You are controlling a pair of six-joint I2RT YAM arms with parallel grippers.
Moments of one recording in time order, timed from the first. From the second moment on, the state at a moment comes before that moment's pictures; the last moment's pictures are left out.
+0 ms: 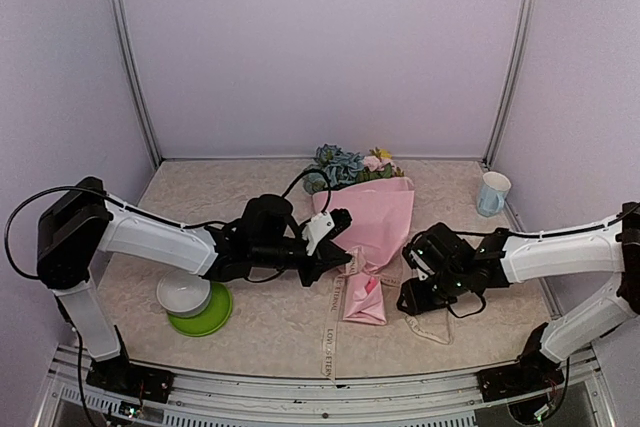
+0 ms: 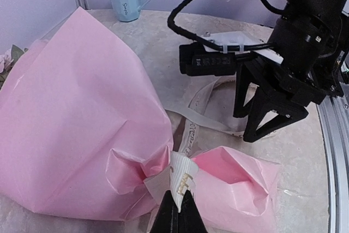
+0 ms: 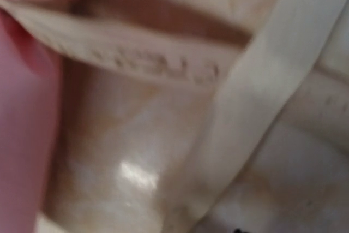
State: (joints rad) left arm -0.96 1.78 0.95 0.41 0.30 0.16; right arm 0.87 1.37 0.66 -0.38 0.00 0.61
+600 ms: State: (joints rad) left arm -0.97 1.78 0.93 0.43 0.28 0.16; right arm 0.91 1.02 0.78 -0.47 0.00 0.54
